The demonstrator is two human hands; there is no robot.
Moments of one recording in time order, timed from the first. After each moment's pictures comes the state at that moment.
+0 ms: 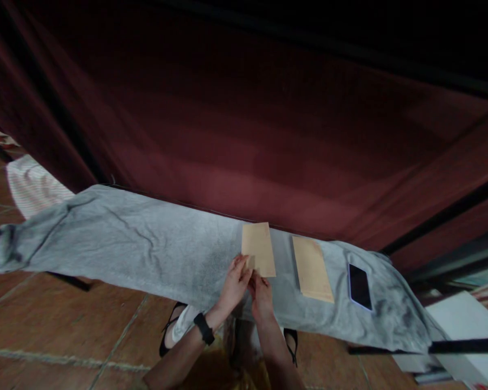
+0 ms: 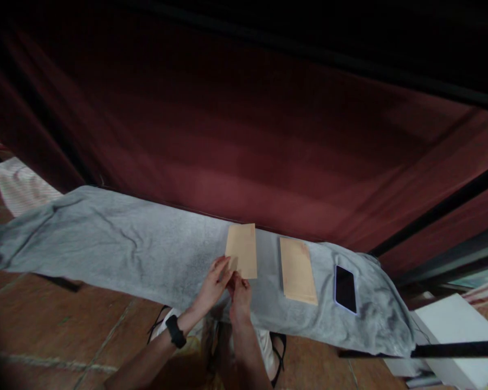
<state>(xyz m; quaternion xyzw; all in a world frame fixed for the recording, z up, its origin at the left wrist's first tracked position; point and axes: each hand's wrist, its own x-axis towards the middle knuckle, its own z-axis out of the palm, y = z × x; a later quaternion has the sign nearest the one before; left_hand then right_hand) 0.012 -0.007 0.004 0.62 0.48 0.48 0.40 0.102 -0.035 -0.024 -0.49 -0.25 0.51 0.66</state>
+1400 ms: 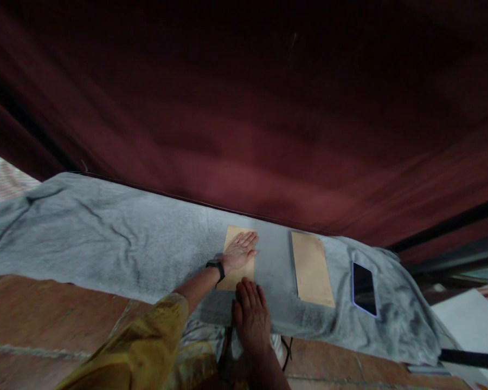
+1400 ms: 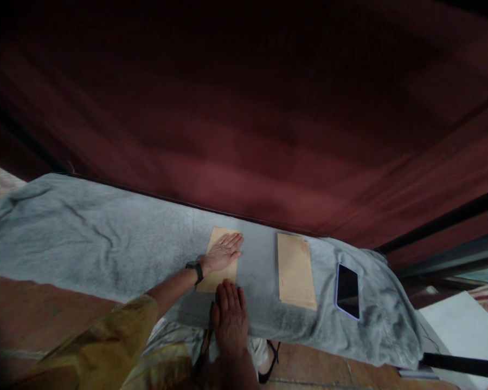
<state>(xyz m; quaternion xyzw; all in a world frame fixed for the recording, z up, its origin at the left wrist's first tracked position) 0.043 0.125 -0.035 0.90 0.37 0.16 0.18 0.135 -0.089 -0.045 -0.61 -0.74 0.00 0.28</state>
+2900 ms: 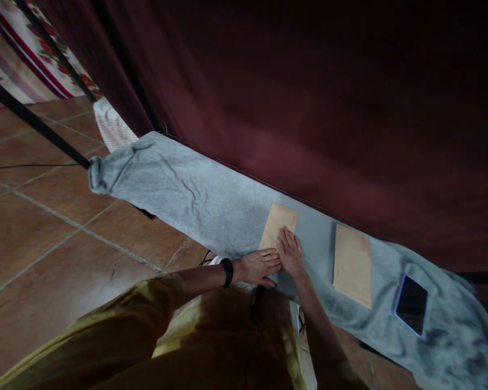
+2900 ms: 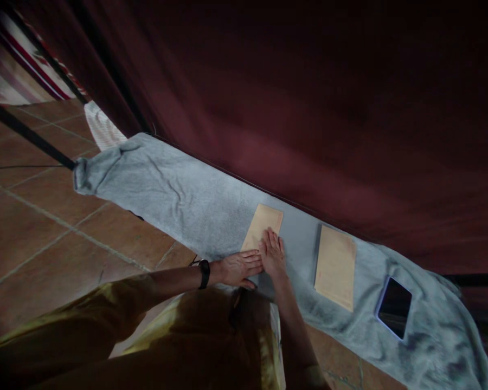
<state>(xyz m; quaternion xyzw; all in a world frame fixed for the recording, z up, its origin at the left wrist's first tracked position) -0.029 -0.016 -0.026 0.97 0.20 0.10 0.11 0.163 0.011 -0.044 -0.60 -0.79 0.10 0.09</state>
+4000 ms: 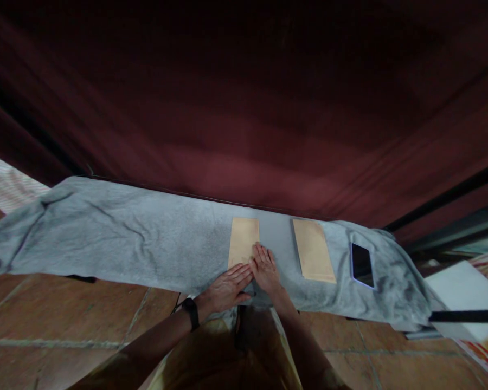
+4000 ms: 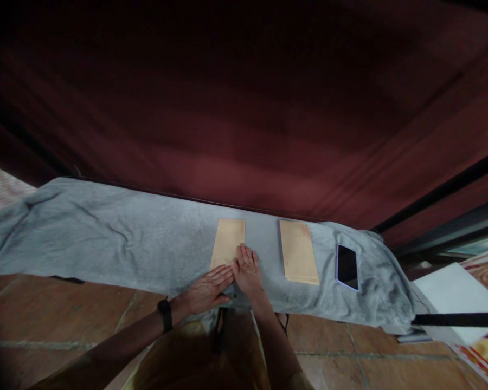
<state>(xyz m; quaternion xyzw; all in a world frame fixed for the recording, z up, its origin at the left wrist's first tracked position) -0.040 -0.015 -0.029 0.96 0.23 0.09 0.13 0.162 -0.020 -0.052 -0.65 -0.75 0.01 0.13</state>
